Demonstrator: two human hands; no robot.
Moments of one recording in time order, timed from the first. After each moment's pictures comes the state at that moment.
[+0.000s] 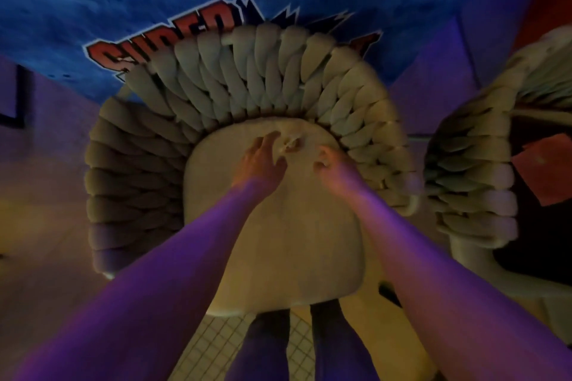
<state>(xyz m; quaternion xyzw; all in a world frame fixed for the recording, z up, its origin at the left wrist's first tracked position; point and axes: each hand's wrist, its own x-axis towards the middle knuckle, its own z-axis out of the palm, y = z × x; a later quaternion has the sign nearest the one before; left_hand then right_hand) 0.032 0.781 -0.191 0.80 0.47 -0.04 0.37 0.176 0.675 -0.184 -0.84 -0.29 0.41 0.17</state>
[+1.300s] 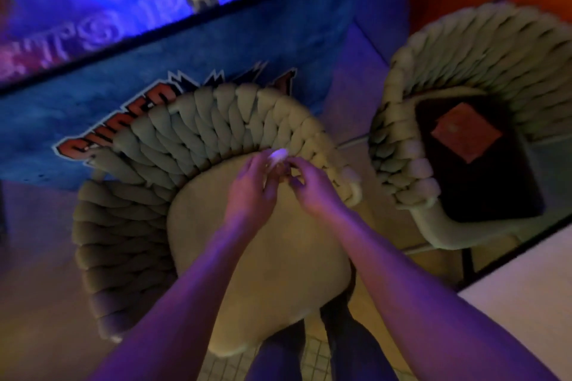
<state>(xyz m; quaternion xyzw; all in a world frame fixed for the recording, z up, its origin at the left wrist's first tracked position) 0.062 0.730 -0.085 0.86 0.27 0.14 0.41 0.167 0.622 -0.095 -0.83 -0.25 0.32 0.39</state>
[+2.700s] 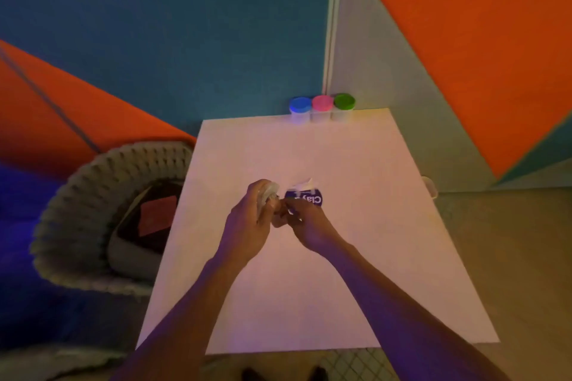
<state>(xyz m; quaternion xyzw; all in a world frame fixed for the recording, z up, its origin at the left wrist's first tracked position) 0.118 0.098 0.145 0.87 -0.26 -0.03 0.42 0.062 -0.055 0.119 -0.86 0.11 -0.02 0.49</state>
